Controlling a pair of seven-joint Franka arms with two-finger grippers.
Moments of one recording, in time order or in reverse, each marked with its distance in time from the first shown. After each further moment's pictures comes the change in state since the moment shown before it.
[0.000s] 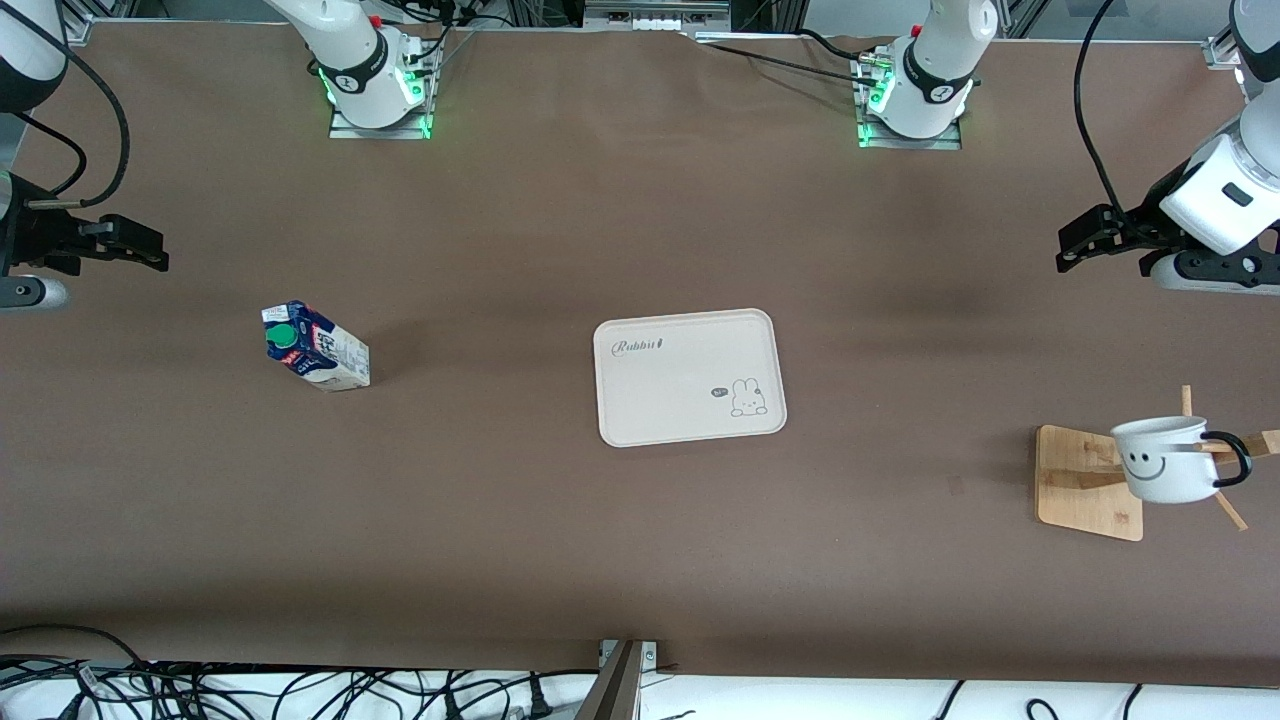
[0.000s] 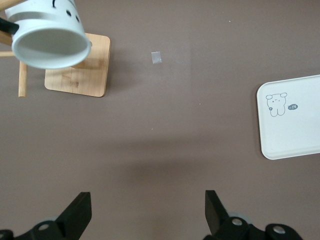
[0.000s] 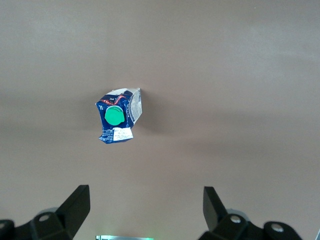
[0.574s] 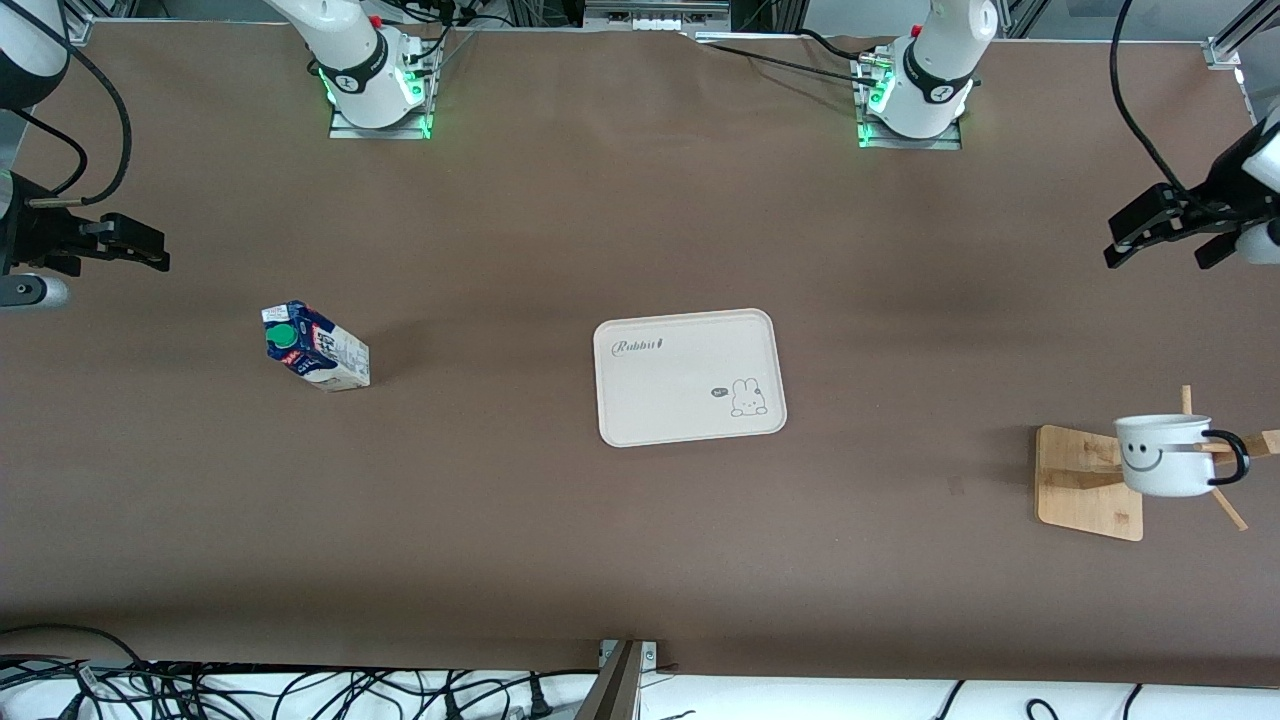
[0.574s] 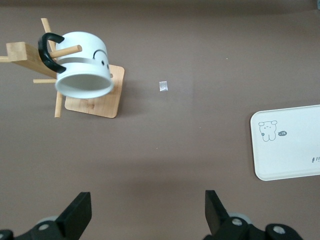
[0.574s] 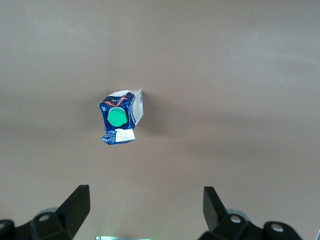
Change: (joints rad) left arm 0.014 0.000 0.013 0.127 0.000 -0.023 -0.013; right arm 0.000 0.000 0.006 0.008 0.000 0.000 -0.001
